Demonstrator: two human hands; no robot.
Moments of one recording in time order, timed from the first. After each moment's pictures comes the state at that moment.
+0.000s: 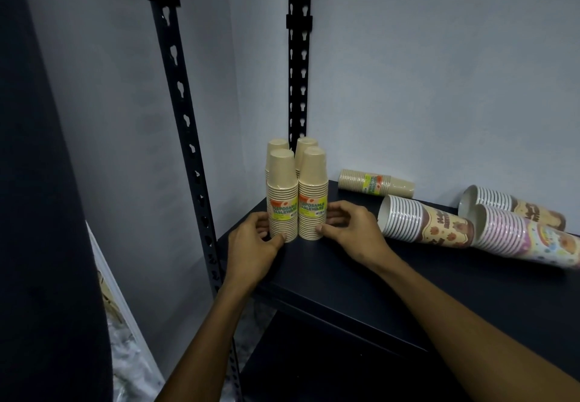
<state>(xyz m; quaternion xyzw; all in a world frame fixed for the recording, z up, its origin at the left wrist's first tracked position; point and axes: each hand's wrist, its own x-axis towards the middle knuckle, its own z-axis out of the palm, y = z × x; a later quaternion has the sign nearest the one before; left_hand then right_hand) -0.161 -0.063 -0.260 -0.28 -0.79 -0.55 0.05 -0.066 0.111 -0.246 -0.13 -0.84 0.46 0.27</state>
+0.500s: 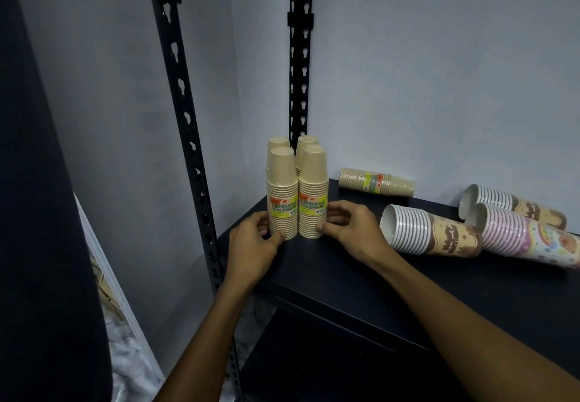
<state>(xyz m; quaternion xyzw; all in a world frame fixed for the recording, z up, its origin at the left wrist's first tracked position) -0.162 -0.063 -0.262 -0.29 -0.79 -0.54 0.05 -0.068 0.113 -0.248 -0.13 -0.83 0.48 0.26</state>
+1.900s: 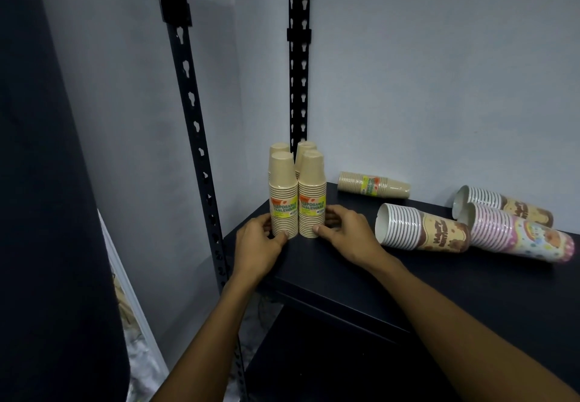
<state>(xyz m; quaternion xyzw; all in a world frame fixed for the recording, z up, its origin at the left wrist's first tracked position) -0.156 -0.063 -0.259 -0.29 -0.81 -0.51 0.07 -0.062 0.101 -0.246 -0.14 -0.88 0.39 0.26</state>
